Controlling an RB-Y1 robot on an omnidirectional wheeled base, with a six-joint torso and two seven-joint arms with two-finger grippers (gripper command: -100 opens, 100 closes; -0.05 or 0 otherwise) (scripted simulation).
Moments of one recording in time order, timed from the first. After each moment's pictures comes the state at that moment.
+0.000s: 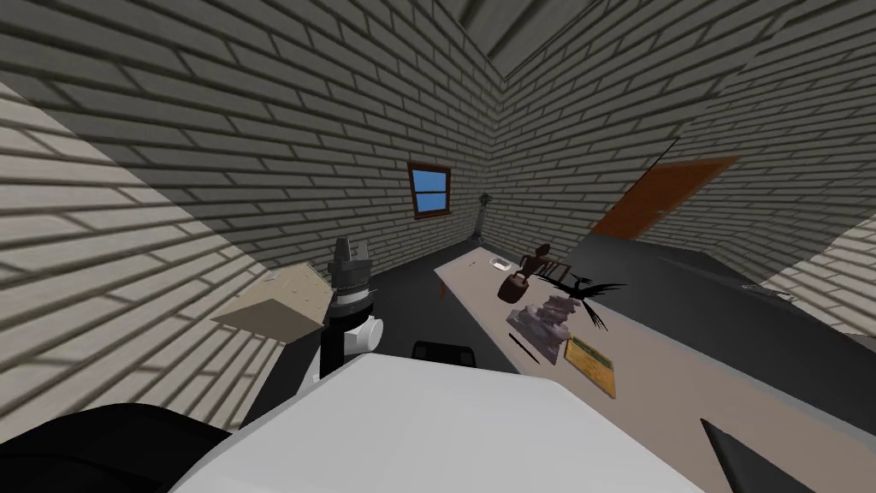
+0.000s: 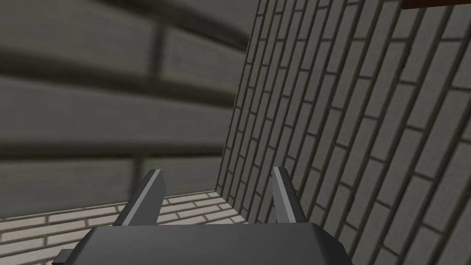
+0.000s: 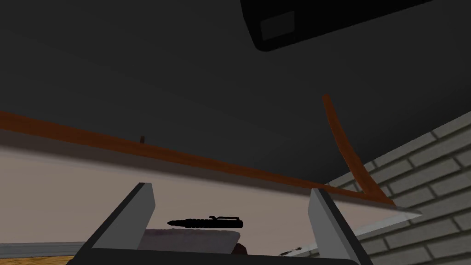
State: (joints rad) left arm 0.50 -0.02 0.02 -2.36 0.04 -0.60 -0.15; right arm 0.80 -0.72 0.39 -1.25 0.06 -0.29 0.62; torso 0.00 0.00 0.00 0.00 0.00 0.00
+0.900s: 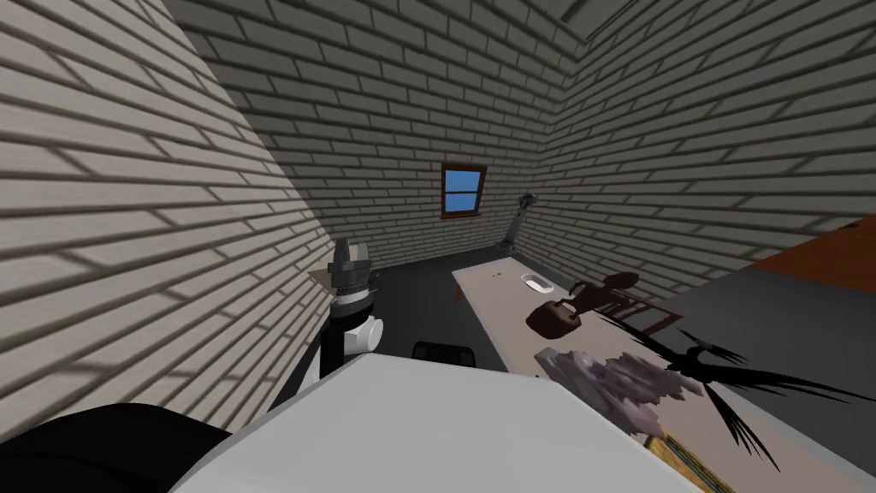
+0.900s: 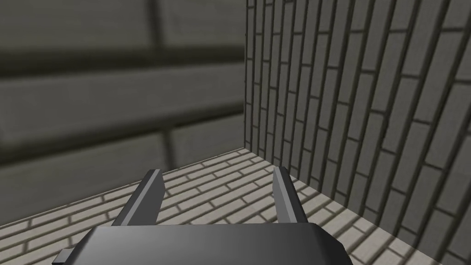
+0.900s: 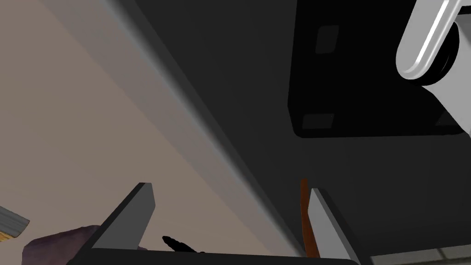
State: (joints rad) left arm 0.50 -0.02 0.02 -2.36 0.04 -0.60 -0.15; right arm 0.75 -0.78 0.51 -1.00 0.08 -0.26 0.74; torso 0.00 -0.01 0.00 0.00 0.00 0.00
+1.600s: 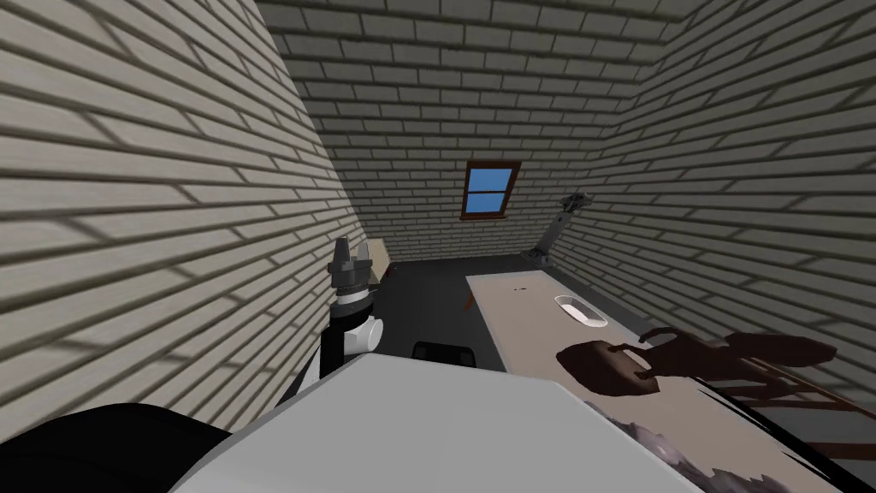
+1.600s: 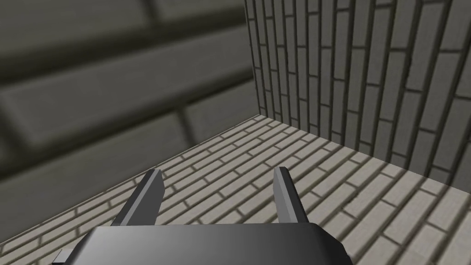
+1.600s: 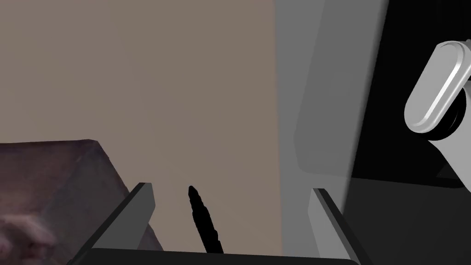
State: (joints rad) left arm 0.50 -0.02 0.02 -2.36 0.04 -0.60 -0.15; right arm 0.69 -0.79 0.59 -0.87 0.09 -0.25 0.79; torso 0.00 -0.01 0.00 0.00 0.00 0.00
